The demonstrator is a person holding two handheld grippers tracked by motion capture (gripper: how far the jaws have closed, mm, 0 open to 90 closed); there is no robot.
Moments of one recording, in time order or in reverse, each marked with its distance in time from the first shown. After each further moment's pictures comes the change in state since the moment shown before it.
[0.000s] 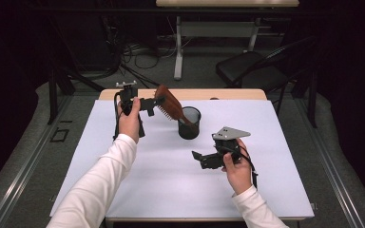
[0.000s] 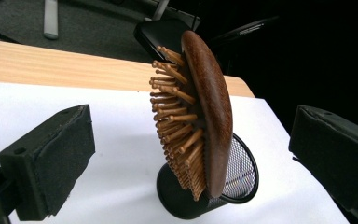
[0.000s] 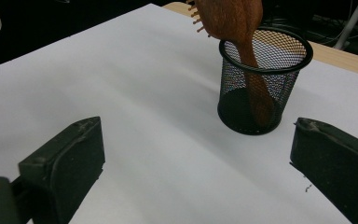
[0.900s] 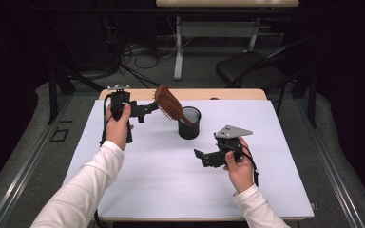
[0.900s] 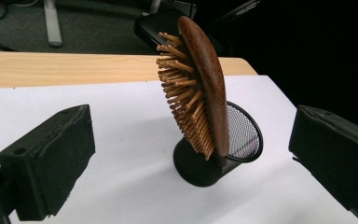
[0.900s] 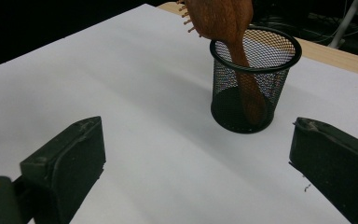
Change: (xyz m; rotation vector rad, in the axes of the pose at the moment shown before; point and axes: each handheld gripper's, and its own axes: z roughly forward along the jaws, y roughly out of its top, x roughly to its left) left arm 0.004 -0.003 -0.037 0.047 0.004 0.146; right arm -0.006 0.001 -0.002 0.001 -0.011 0.010
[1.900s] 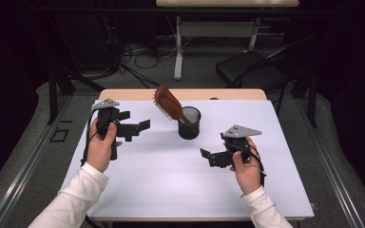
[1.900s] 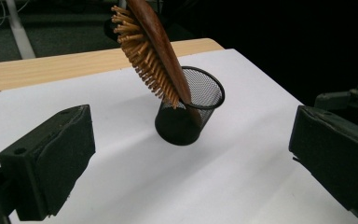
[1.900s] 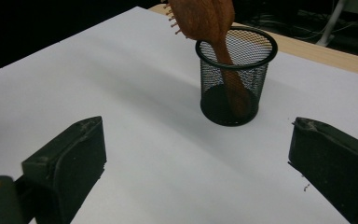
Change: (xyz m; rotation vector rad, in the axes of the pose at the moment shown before) left arm -0.009 -0.033 -0.056 0.010 -0.110 0.171; right arm -0.005 0.001 -0.021 0.001 -0.029 0.030
